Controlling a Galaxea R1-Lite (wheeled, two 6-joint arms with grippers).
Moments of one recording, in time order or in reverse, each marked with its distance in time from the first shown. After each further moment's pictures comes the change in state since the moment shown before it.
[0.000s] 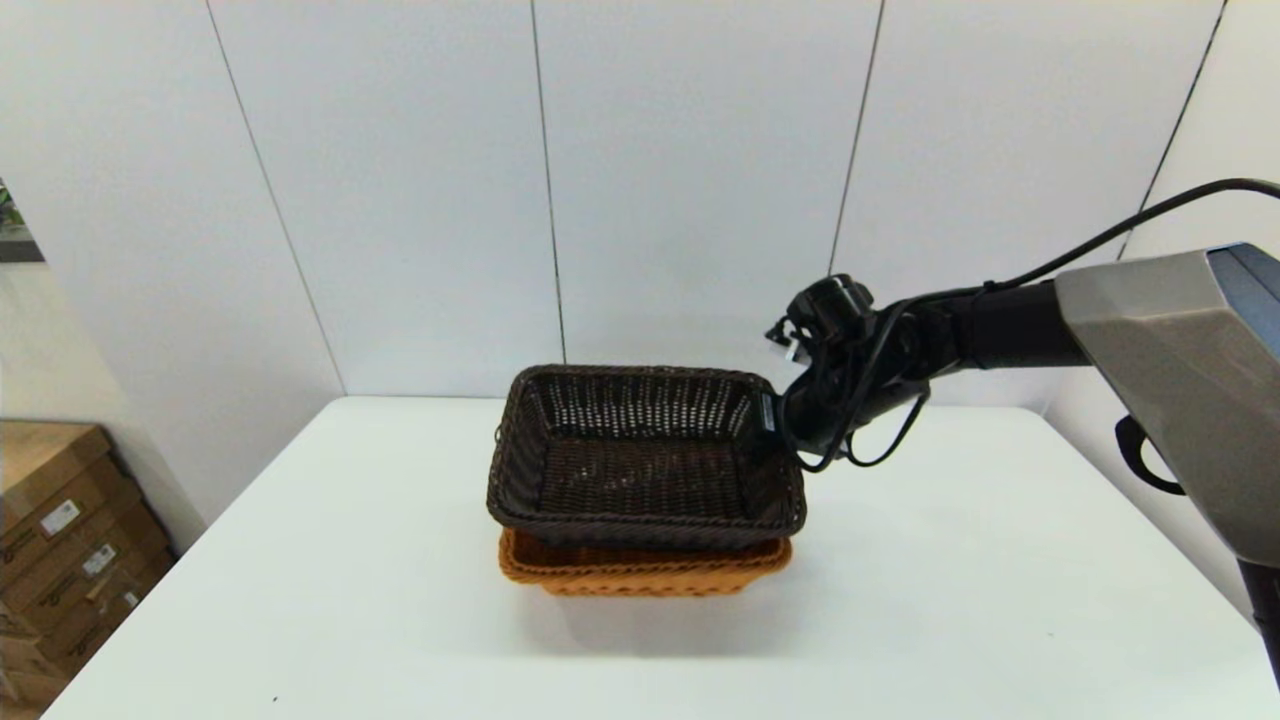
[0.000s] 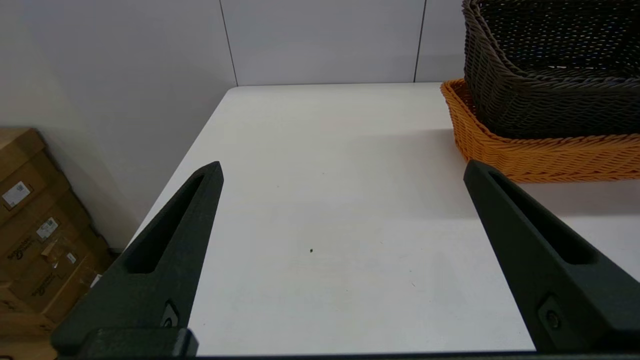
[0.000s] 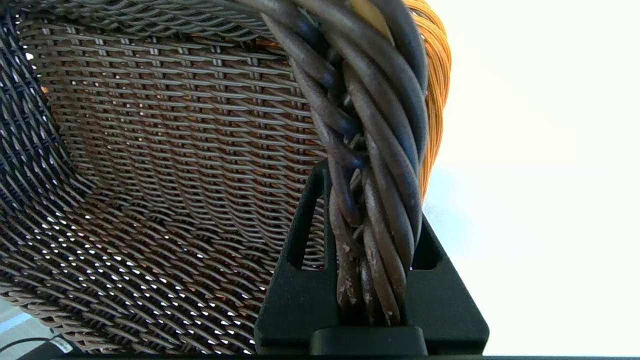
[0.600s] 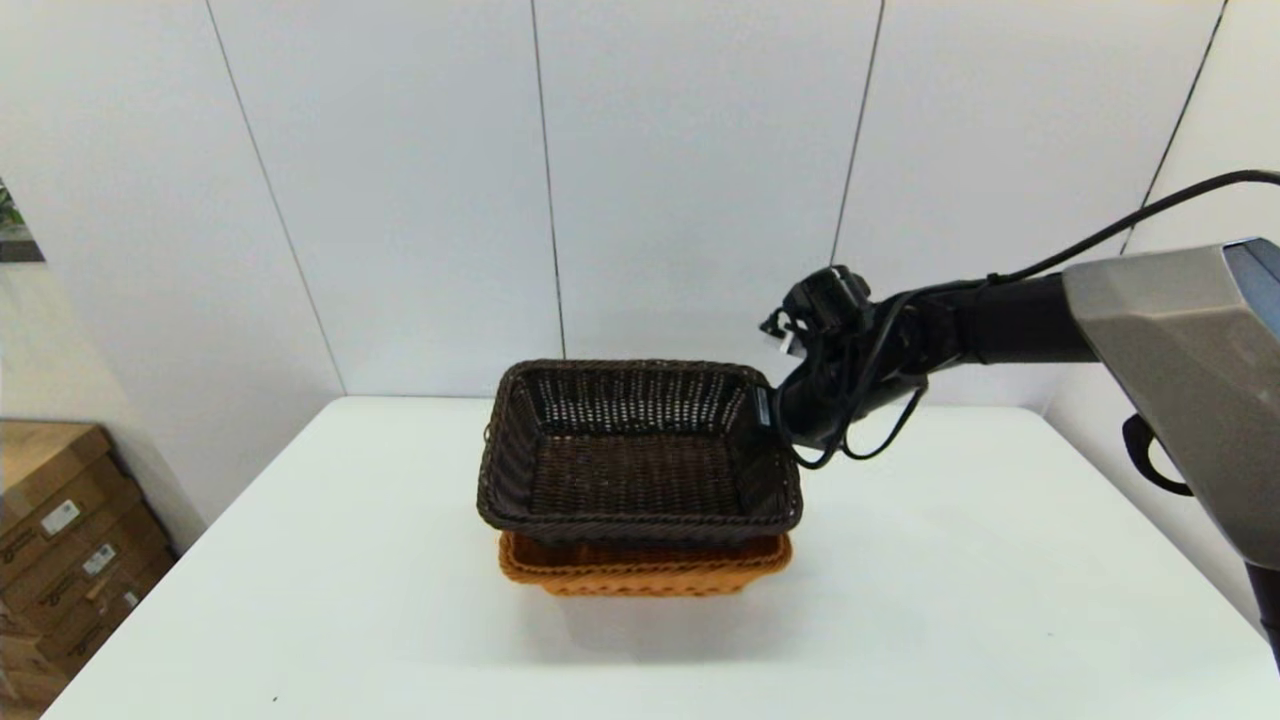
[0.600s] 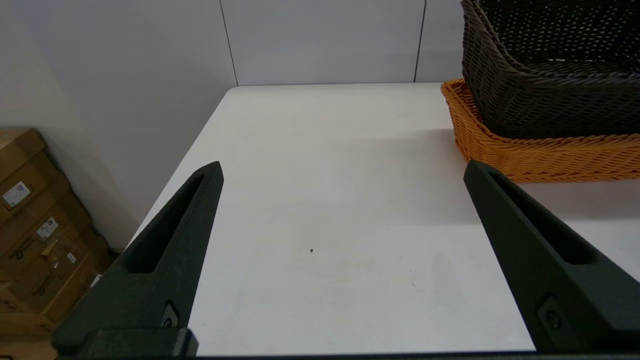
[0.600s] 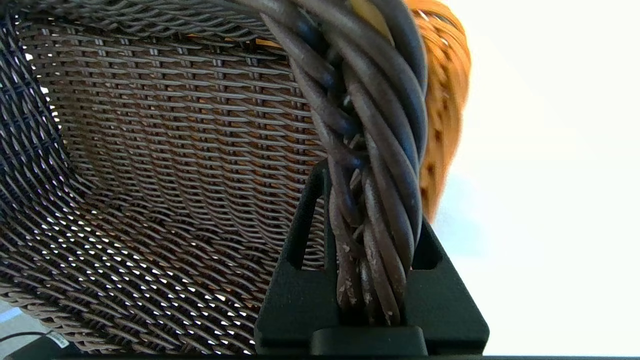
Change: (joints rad) left arm 0.000 0.000 0.000 0.000 0.000 0.000; right arm 0.012 -0.014 -0.017 0.005 -0.001 -0.013
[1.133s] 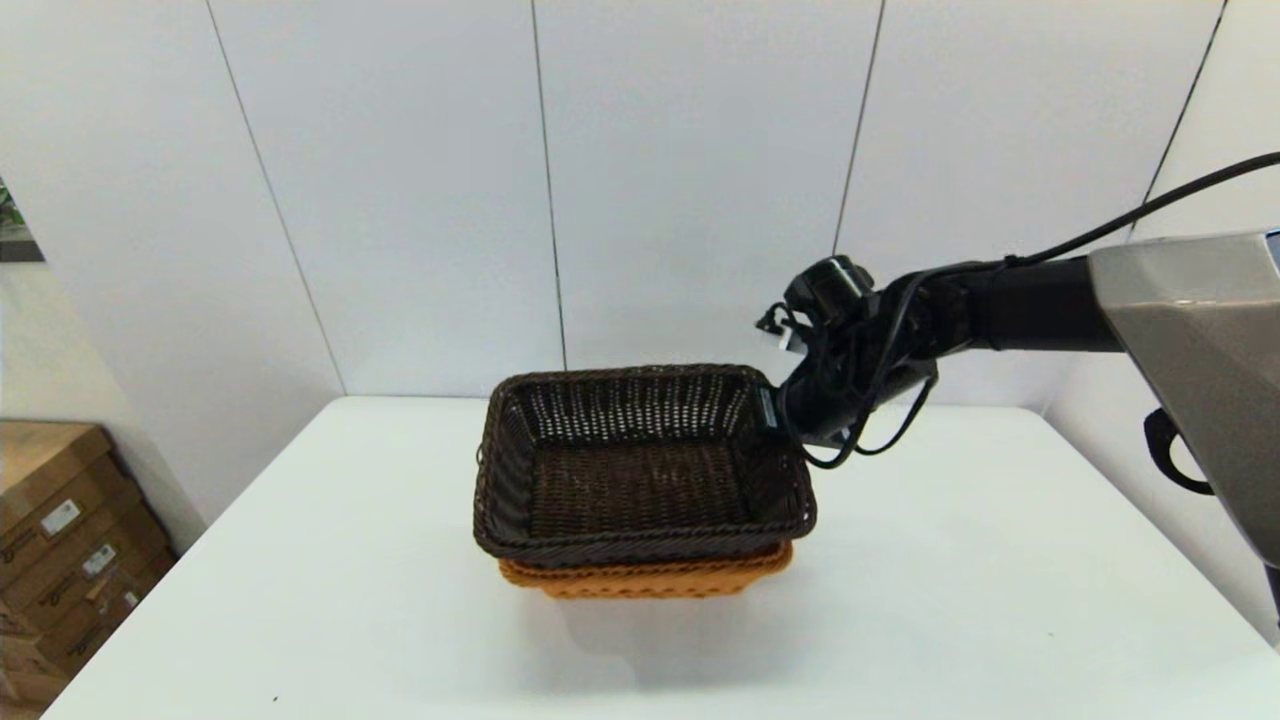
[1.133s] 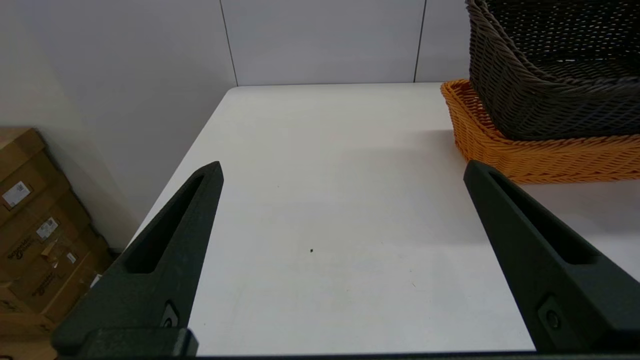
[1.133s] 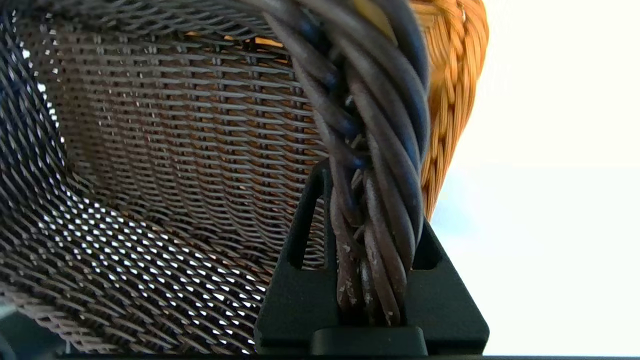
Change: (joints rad) left arm 0.000 0.000 0.000 0.000 0.000 0.000; right arm 0.011 -0.027 -0.035 0.115 0.000 -0.082
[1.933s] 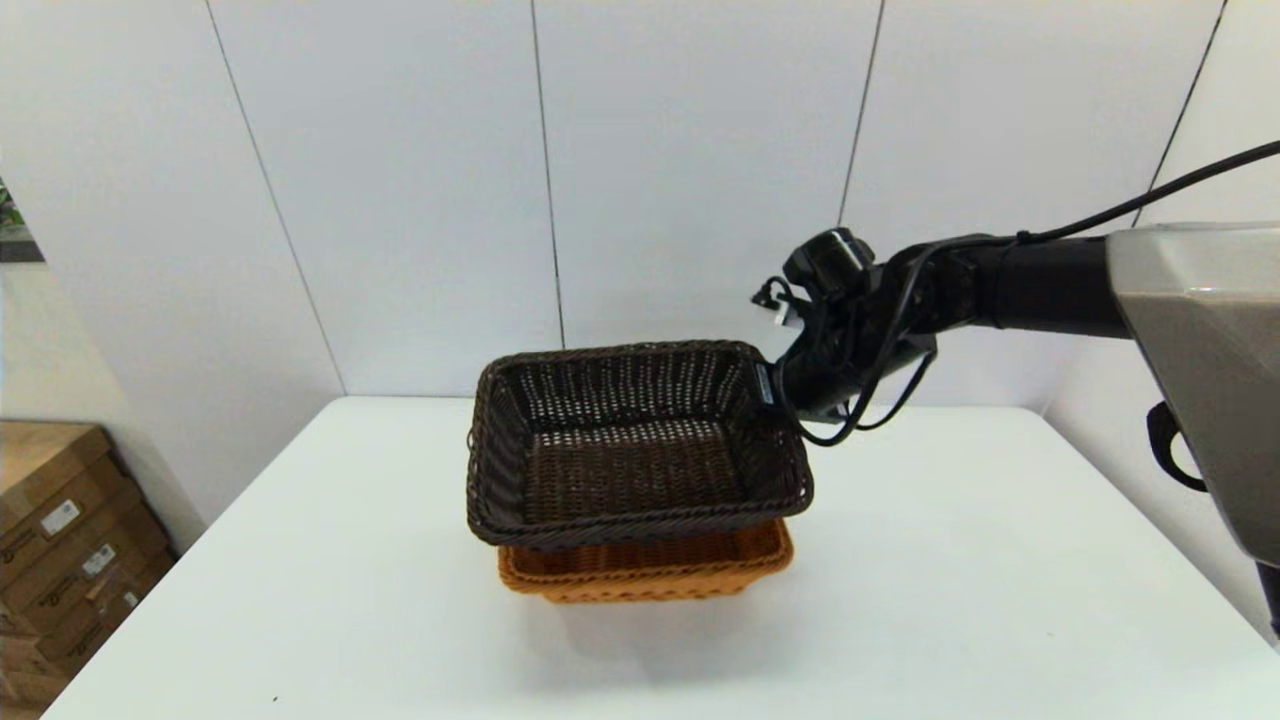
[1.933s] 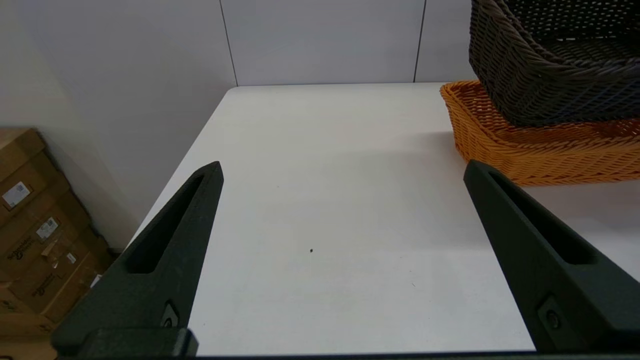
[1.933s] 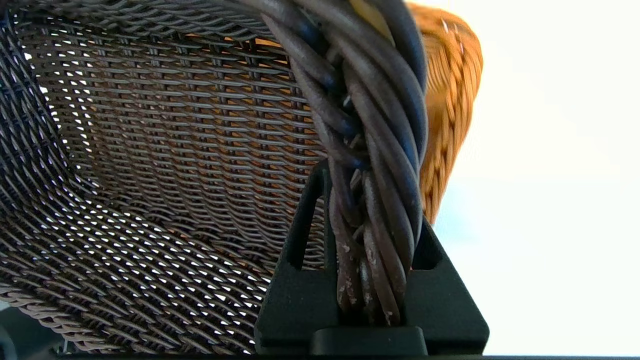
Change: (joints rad) left arm 0.000 0.000 0.000 0.000 0.000 0.000; right arm 0.004 0.010 -0.119 0.056 -0.002 -0.021
